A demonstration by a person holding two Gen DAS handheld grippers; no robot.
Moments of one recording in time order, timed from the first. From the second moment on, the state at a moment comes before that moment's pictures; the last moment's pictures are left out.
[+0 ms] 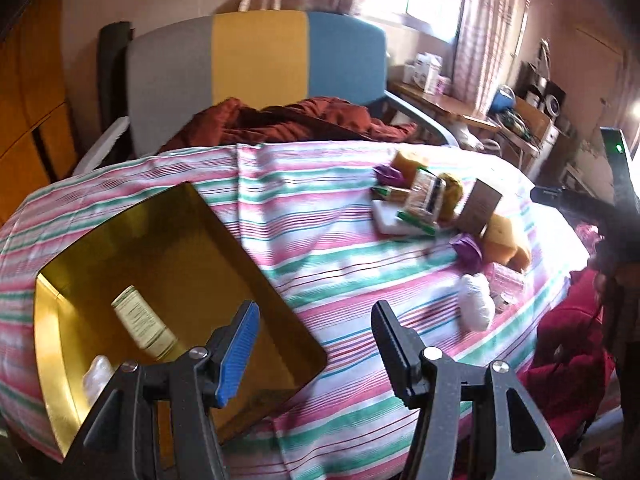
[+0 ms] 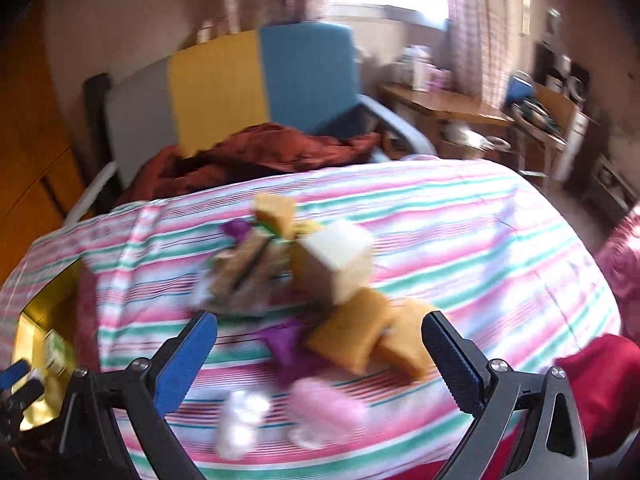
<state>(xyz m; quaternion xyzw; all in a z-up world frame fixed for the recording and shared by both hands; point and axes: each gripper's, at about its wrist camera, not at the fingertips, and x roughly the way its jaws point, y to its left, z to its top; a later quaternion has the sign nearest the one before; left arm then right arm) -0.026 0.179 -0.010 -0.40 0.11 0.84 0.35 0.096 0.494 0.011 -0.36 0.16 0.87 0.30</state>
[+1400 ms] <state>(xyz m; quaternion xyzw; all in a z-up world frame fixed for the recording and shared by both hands) -0.094 0.457 -0.095 -0.44 0.26 0.72 0.47 0.130 0.606 -0.057 -0.33 0.41 0.79 0.33</state>
